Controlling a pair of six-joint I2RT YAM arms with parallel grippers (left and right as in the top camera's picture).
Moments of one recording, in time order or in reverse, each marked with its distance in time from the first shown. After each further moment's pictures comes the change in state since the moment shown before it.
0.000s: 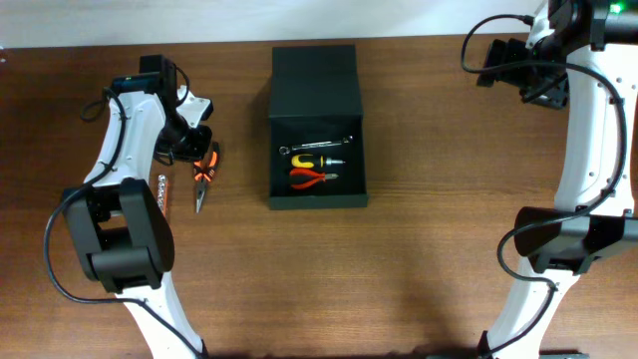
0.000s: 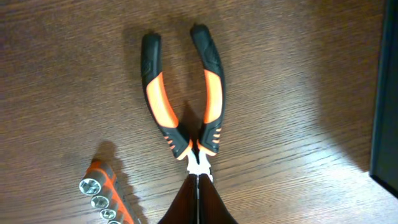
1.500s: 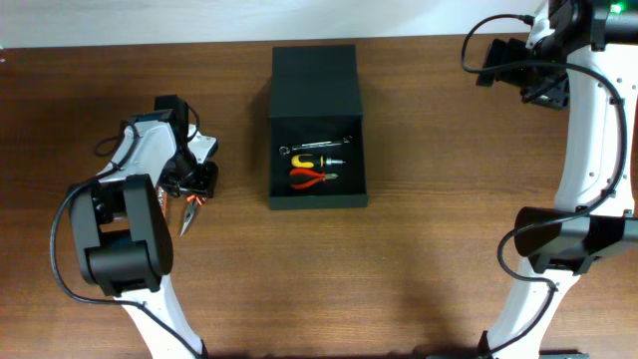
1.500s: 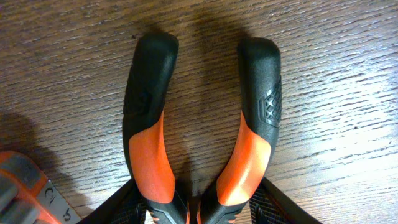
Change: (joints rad) left arm 0.002 -0.016 -0.304 0.183 -0.069 0.002; right arm 0.000 -0.002 0.000 0.000 0.000 0.000
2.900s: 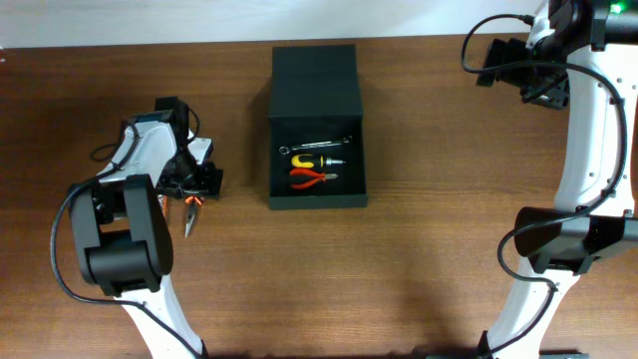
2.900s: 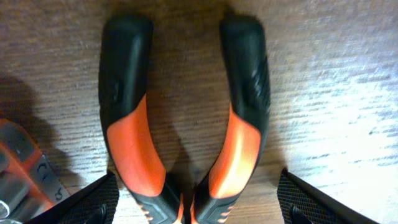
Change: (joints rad) left arm 0.000 0.000 -0.005 -0.015 -0.019 -0.125; right arm 0.000 0.000 0.000 0.000 0.000 0.001
